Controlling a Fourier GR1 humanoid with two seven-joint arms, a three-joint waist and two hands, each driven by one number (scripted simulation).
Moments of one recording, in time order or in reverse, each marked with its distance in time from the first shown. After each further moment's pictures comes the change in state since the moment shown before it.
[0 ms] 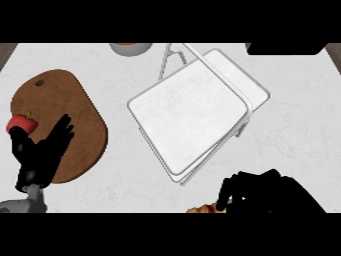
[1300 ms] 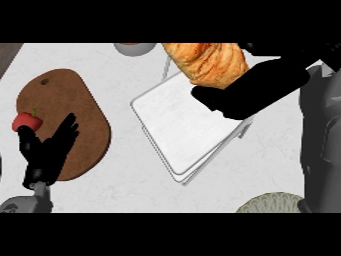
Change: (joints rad) left arm -0.022 -0.027 0.003 0.038 -0.024 -0.018 -0.029; right arm -1.035 -0.102 -0.494 0.633 -0.473 0.072 0.306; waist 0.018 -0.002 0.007
